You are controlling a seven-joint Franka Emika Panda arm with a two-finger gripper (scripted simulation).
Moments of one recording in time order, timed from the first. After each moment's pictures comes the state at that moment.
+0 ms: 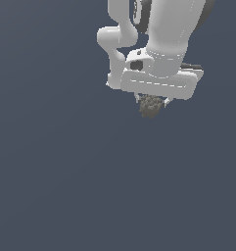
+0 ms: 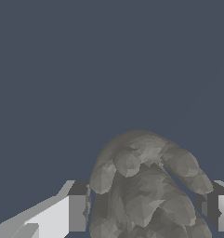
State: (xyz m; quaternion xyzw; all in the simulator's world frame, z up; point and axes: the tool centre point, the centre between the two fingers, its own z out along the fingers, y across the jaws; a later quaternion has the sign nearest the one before) arm -0.014 0.109 0.330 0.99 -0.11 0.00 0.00
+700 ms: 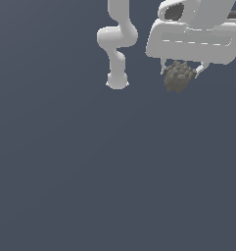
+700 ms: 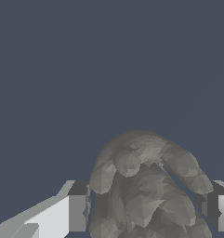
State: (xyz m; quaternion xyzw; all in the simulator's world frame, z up) arm -0.032 0.171 0.421 0.99 -0.11 0.00 0.00
